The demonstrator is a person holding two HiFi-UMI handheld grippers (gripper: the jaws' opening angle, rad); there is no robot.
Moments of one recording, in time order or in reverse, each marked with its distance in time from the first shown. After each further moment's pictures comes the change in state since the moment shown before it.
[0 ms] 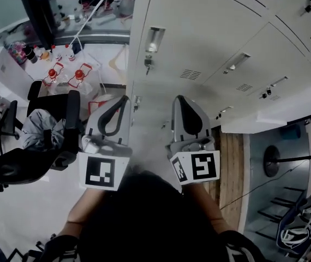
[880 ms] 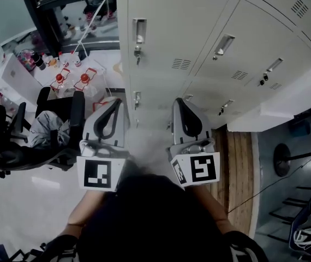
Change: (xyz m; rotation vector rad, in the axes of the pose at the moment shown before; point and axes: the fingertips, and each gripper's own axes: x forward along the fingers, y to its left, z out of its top) left arm -0.047 -0.053 0.008 0.074 -0.017 0.063; right arm -0.078 -0.011 0.004 0.009 -0.069 0.010
